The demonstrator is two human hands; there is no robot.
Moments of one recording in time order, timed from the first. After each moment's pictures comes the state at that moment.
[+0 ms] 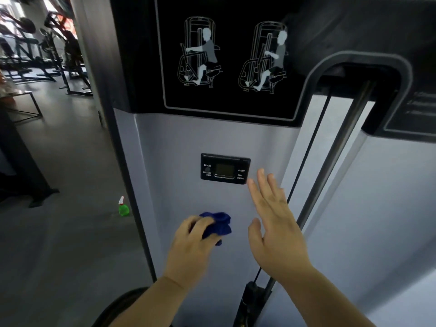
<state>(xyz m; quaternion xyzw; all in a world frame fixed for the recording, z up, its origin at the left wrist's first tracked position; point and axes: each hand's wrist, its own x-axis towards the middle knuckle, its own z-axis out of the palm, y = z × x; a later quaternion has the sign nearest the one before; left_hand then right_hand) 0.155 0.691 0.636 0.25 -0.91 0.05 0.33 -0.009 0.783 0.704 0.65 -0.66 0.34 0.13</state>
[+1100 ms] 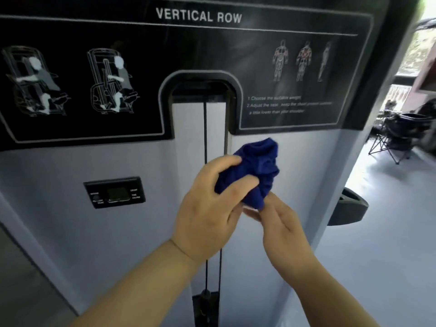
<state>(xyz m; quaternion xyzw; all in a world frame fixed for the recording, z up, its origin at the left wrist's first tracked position) 0.012 0.778 0.782 -0.04 -0.83 -0.07 0.55 -0.062 0.900 0.772 0.41 -0.61 0.66 -0.14</state>
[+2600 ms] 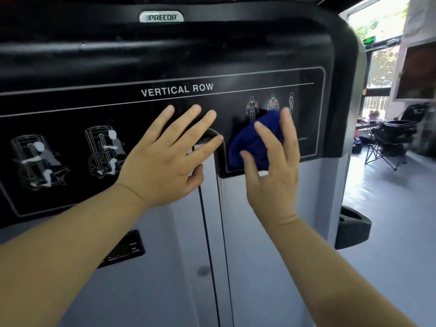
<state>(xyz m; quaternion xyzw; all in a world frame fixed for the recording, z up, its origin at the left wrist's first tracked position) 0.006 0.690 0.914 -0.04 -0.77 0.46 0.43 -0.125 0.836 0.847 0.39 -0.55 0.56 0.47</state>
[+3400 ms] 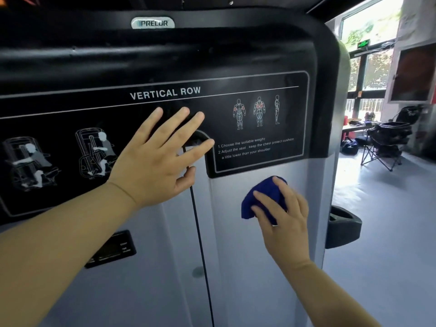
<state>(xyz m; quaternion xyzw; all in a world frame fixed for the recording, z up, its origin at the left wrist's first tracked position) 0.005 0.693 0.914 -0.04 -0.77 0.46 0.44 -0.153 0.876 0.745 0.37 -0.68 0.48 0.42</state>
